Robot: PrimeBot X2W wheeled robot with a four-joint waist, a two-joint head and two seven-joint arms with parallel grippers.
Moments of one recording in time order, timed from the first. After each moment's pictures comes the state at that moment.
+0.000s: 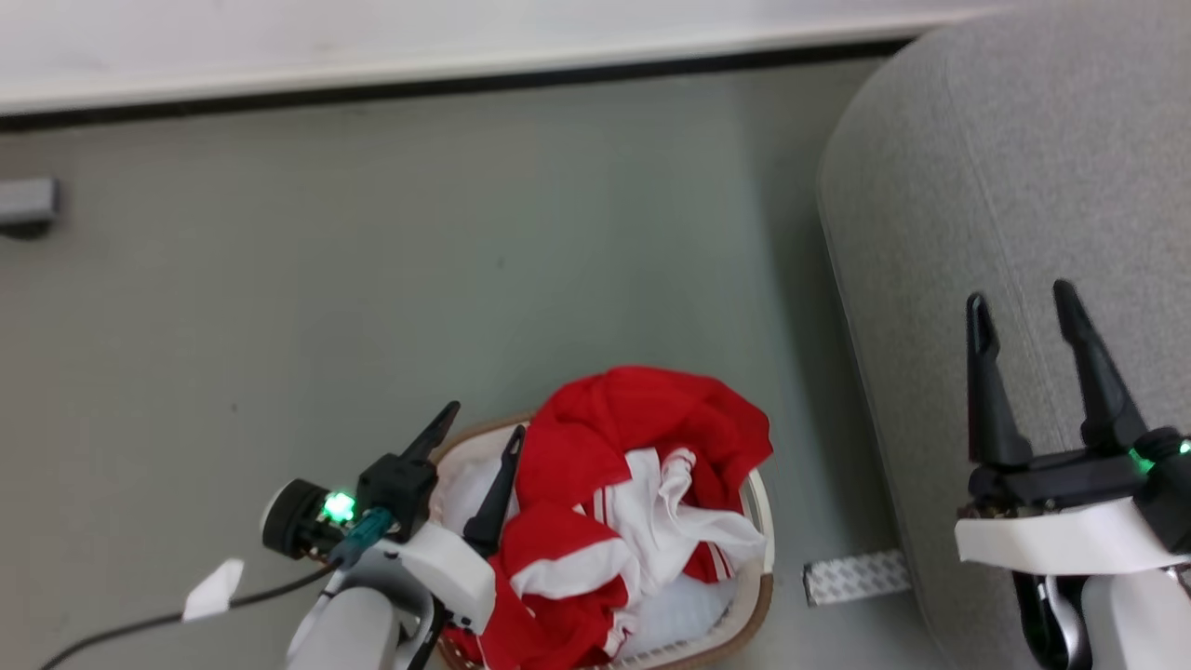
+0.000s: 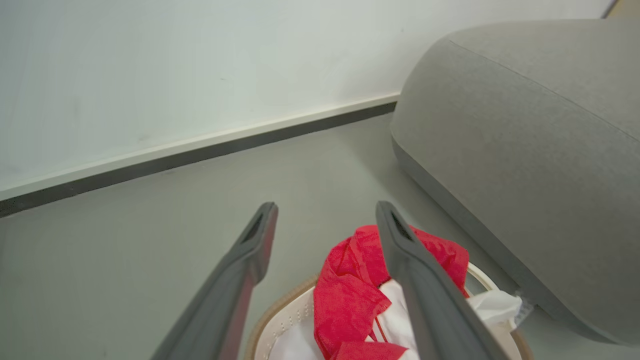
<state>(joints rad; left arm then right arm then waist) -0.39 0.08 -0.25 0.50 0.00 -0.11 -0.26 -0.28 -0.05 0.04 0.04 0.19 0.13 -0.26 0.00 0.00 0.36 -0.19</state>
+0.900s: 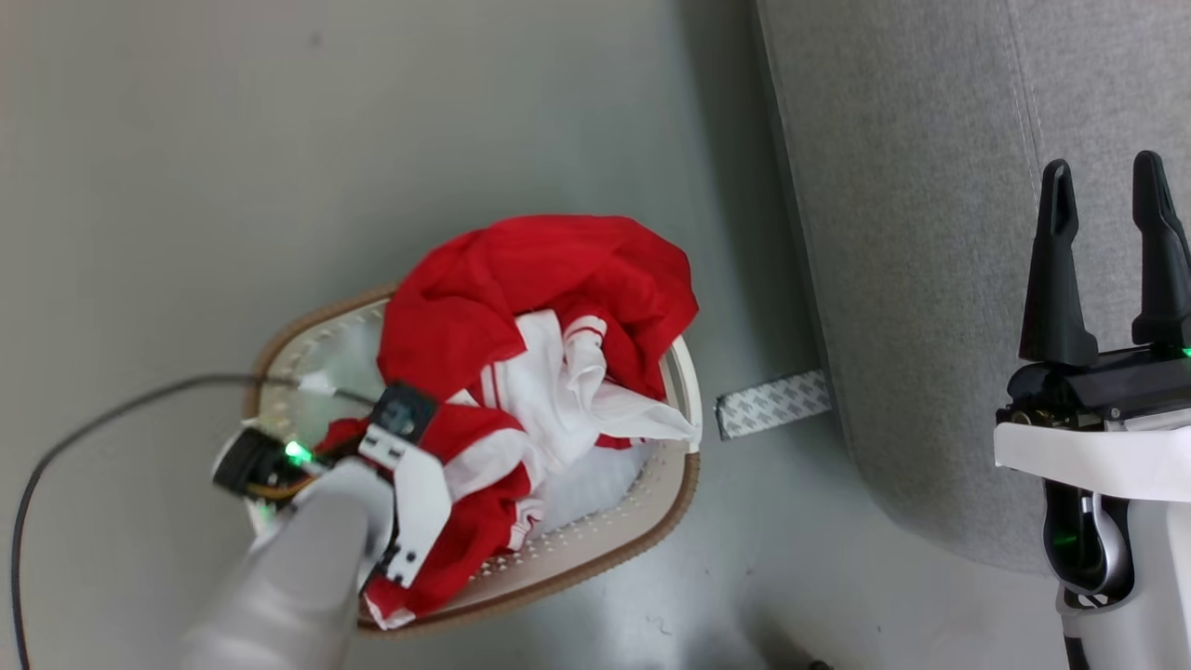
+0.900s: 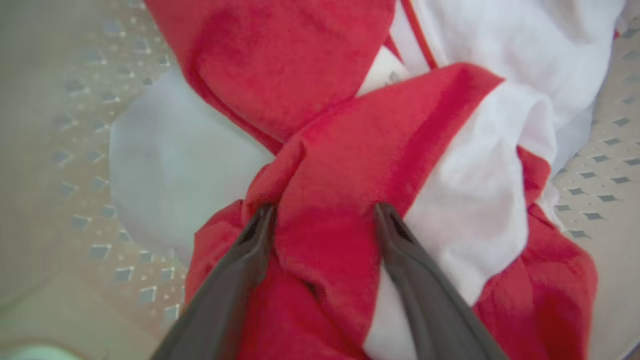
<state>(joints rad) -0.81 0.13 -0.51 1.22 0.02 -0.13 0.05 -0.43 -0.05 0.03 -0.02 0.34 0.13 -0.26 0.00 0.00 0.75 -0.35</state>
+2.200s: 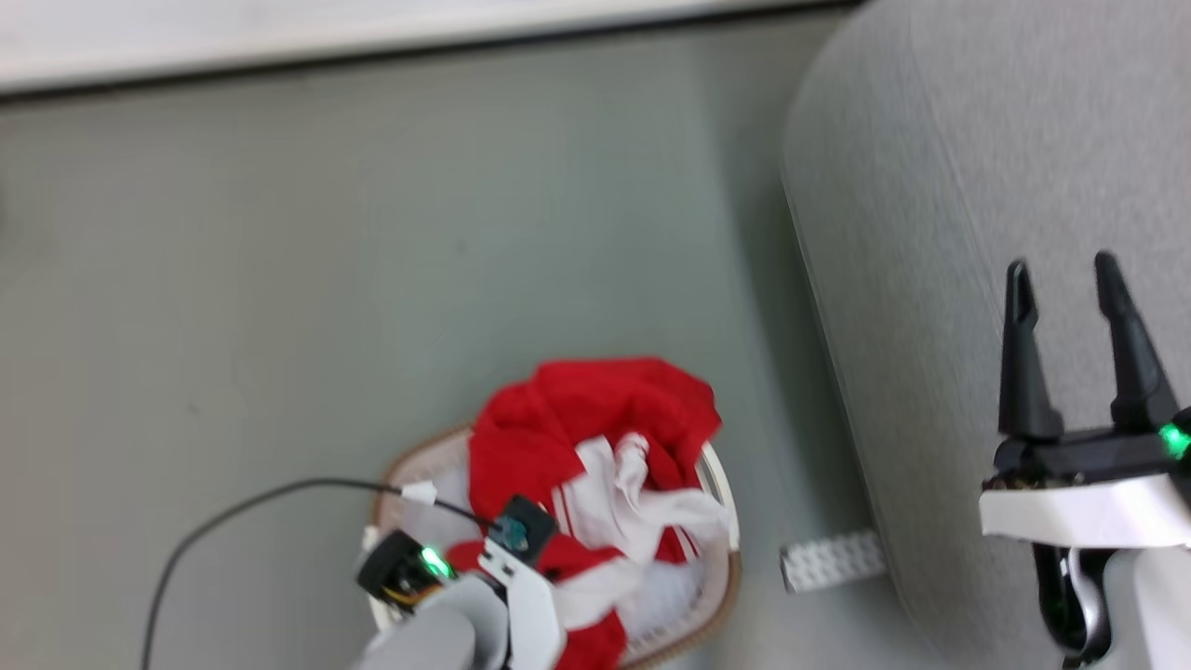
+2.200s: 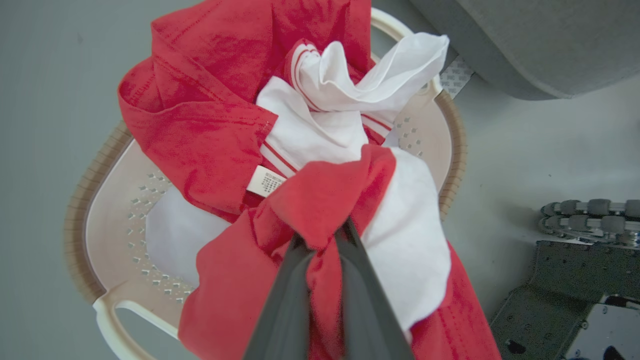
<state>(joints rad) -0.67 0.05 -0.83 1.10 -0.27 -0.13 -0.02 -0.33 -0.05 -0.01 0.07 0.22 0.13 -0.26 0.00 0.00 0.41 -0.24</state>
